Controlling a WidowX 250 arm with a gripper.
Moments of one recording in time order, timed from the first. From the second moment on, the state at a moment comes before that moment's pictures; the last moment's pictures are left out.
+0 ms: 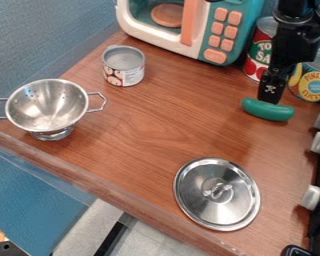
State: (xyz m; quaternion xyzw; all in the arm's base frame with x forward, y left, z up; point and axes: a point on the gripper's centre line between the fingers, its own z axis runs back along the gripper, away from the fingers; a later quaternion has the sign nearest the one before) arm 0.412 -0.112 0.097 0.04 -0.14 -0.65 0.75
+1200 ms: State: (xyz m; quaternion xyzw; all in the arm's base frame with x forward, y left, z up) arm 0.270 -0.128 0.115 0.08 -0.14 -0.44 0.88
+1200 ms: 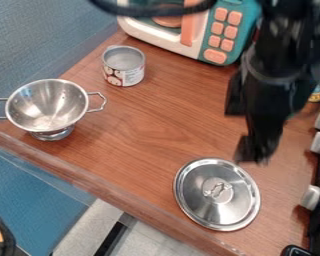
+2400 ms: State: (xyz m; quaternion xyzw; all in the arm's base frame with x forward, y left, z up) arm 0.270 -0.114 0.042 0.00 -0.09 -0.34 0.94
